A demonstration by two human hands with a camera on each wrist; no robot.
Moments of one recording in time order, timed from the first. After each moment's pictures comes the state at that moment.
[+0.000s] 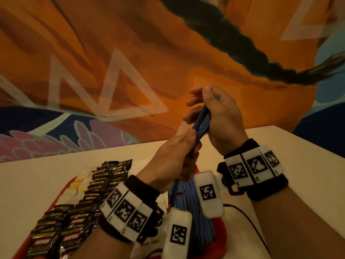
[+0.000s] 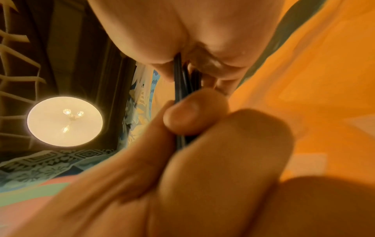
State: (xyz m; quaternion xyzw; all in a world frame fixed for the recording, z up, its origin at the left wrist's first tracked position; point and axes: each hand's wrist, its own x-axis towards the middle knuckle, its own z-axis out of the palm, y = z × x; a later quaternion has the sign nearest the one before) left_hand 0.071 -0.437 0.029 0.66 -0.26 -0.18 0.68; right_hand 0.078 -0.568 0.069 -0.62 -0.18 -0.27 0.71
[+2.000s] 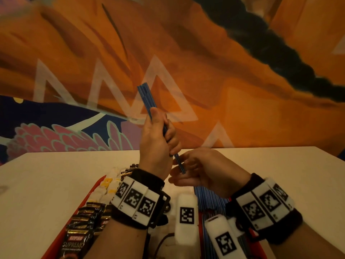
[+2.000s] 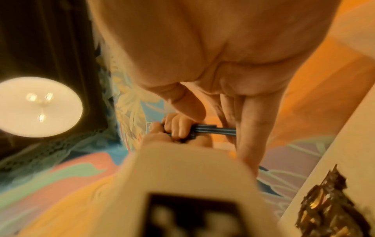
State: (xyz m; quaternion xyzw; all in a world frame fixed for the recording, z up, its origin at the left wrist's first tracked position) left_hand 0.119 -0.372 0.047 0.44 -0.24 0.14 0.85; right_hand 0.088 -0.494 0.040 -0.66 -0.11 0.17 0.72
